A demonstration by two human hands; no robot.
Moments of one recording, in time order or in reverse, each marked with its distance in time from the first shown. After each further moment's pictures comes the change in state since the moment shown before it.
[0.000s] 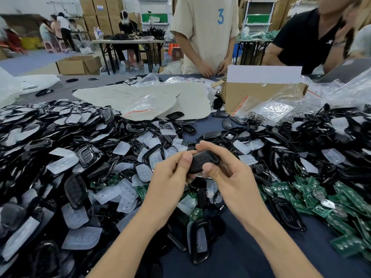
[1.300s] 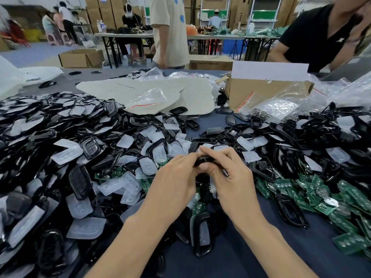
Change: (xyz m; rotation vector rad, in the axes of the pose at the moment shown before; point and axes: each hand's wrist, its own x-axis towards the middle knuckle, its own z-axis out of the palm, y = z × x) left_hand -0.008 0.000 -0.003 0.833 -0.068 0.303; right_hand -0.004 0.020 0.011 -0.361 0.142 -0.130
